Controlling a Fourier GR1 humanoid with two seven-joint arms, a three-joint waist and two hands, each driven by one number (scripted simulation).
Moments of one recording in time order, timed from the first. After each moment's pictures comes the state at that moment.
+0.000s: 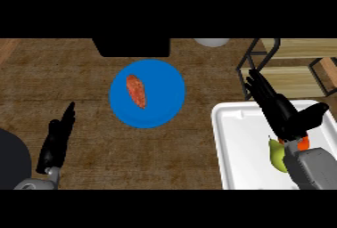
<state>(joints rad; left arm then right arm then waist) -0.04 0.36 -0.18 -1.39 0.04 0.32 0.20 -0.26 -0.38 0.20 -1.43 -0.37 0.01 0.00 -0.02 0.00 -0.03</state>
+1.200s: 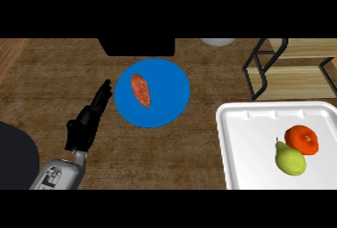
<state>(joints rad) -0.19 0.25 -0.25 -1.44 0.06 0.19 0.02 -0.24 -0.73 -0.25 -0.80 -0.40 0.33 -0.50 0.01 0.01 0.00</state>
